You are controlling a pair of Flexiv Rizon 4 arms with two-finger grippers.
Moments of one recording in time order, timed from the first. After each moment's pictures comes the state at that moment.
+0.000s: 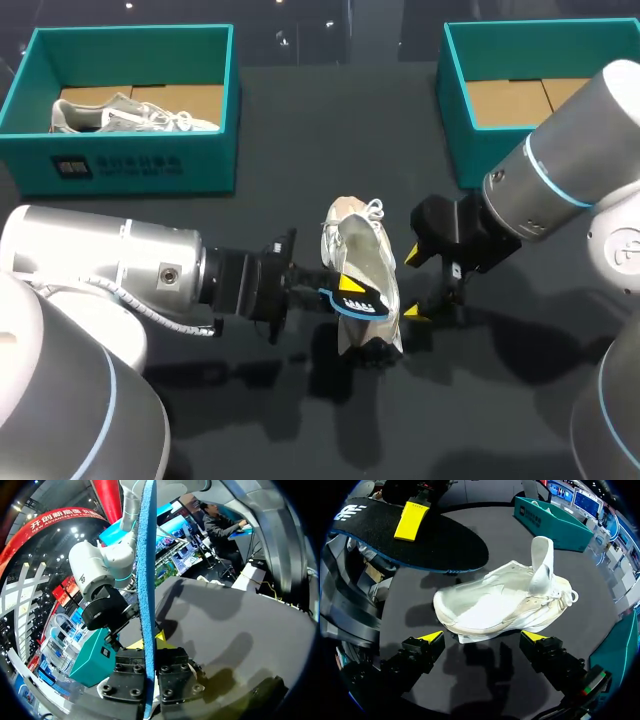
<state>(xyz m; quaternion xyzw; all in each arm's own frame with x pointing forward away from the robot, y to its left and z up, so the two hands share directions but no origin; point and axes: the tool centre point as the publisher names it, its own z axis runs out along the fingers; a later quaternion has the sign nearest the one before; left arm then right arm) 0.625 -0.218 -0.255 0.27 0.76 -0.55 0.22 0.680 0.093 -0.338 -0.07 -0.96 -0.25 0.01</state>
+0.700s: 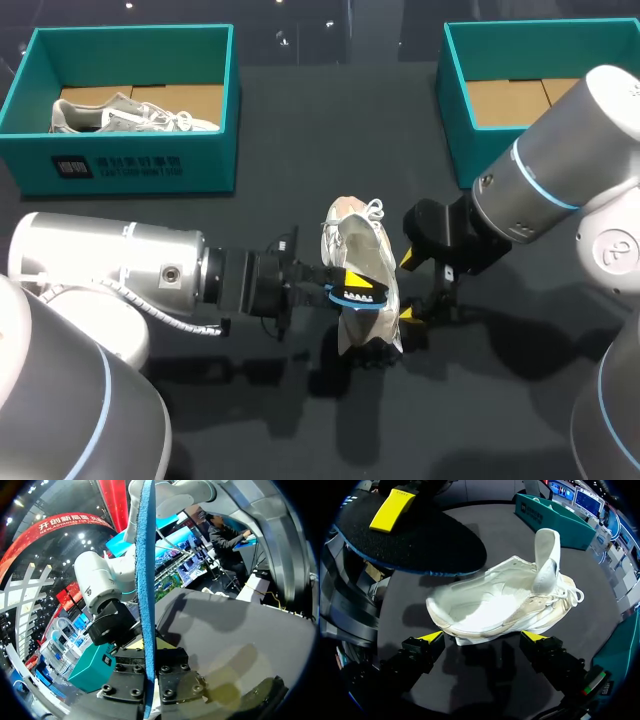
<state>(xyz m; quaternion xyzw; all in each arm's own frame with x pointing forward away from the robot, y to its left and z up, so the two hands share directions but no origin) 0.623 -0.229 -0.245 0.26 0.73 -0.59 0.20 0.683 0.098 -0.349 -0.07 -0.97 -0.25 0.01</state>
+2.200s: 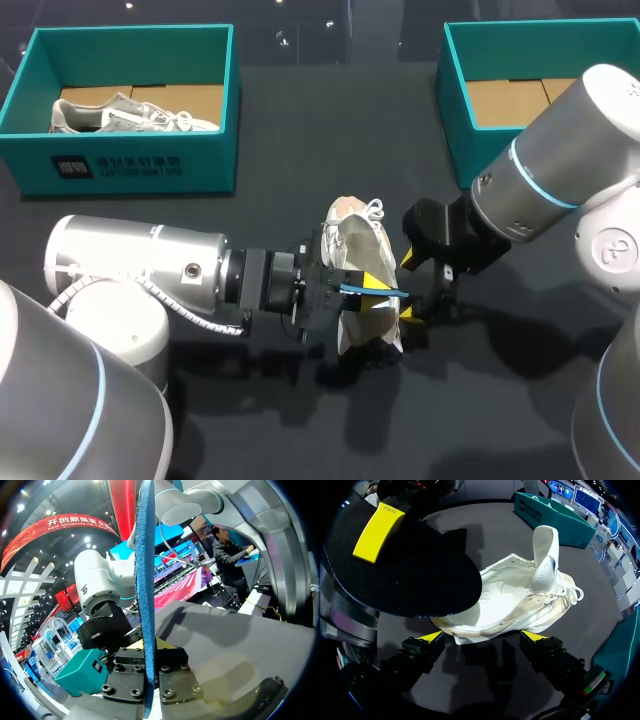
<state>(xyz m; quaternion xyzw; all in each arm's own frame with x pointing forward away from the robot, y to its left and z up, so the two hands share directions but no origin) 0.621 -0.254 -0.253 0.24 0.71 -0.64 0.16 0.685 0.097 -0.351 -0.07 -0.97 -0.24 0.01</state>
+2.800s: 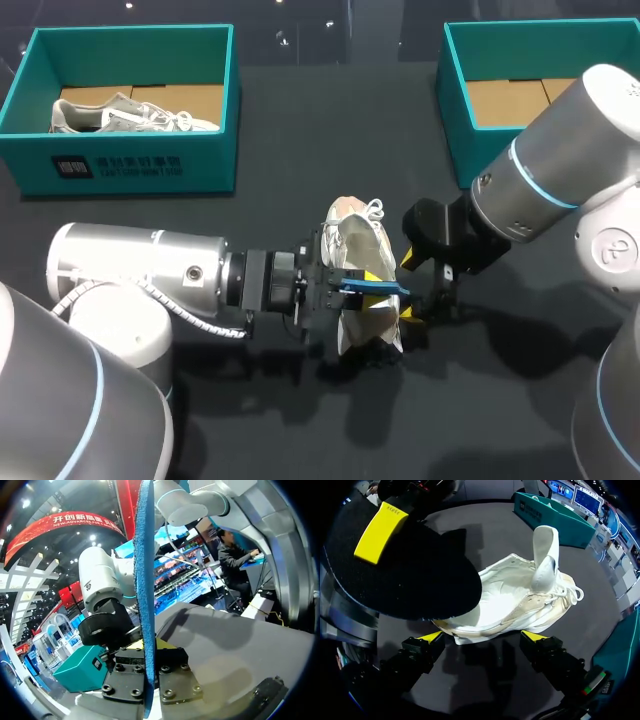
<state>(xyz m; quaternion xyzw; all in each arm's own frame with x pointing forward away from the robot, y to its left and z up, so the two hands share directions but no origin) 0.623 -0.256 -0.255 0.21 0.71 -0.65 0.15 0.685 0.097 -0.351 -0.07 -0.97 -0.24 0.01</state>
